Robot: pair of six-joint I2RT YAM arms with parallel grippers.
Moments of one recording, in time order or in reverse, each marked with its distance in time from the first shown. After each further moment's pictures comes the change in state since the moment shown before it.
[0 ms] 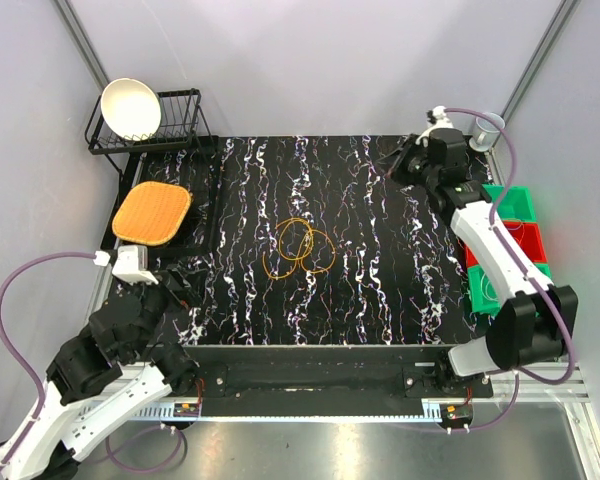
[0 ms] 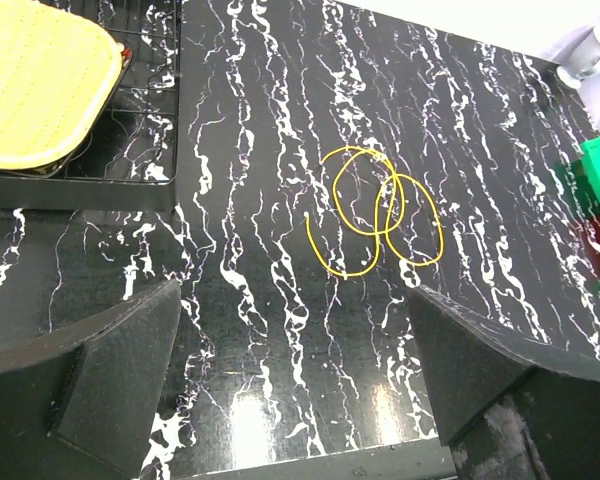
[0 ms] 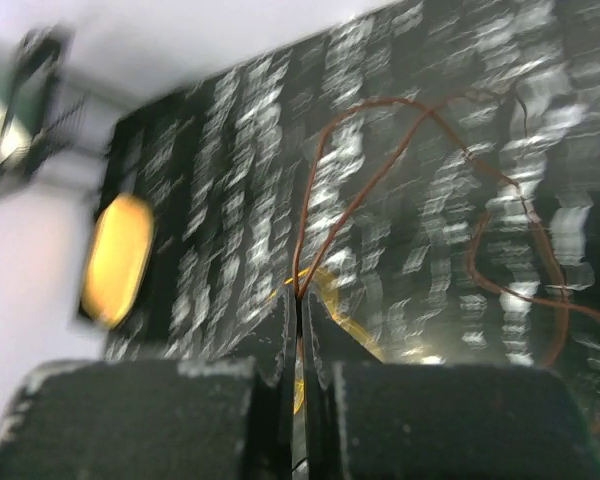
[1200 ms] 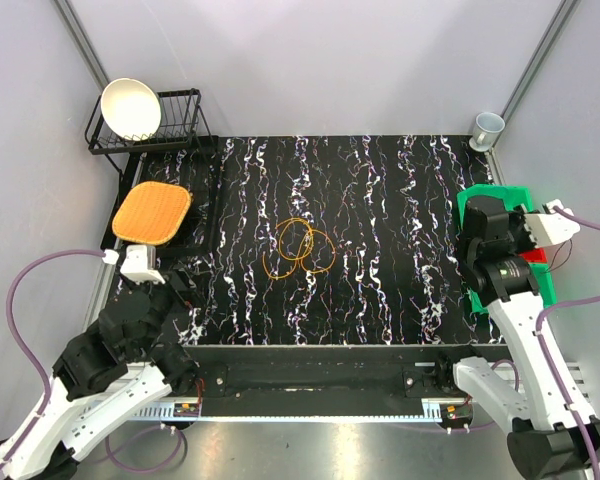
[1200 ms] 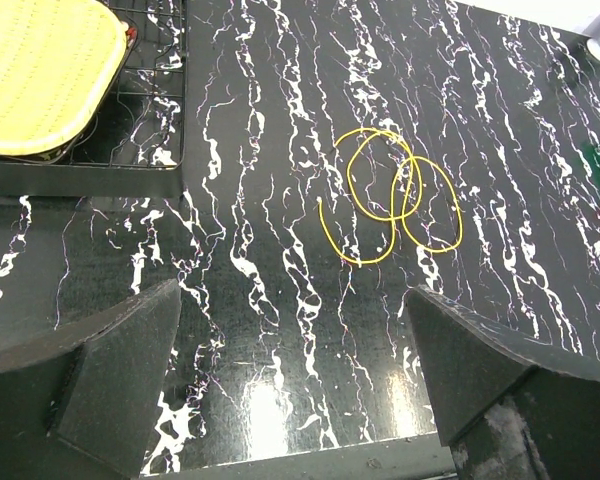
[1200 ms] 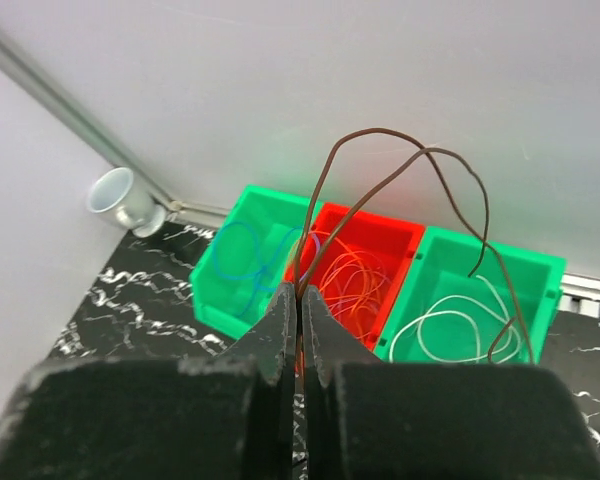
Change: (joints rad) left arm 0.000 0.016 -0.029 -0.006 -0.003 0.002; right arm -0.023 -0.606 -0.320 -0.366 1.488 0.217
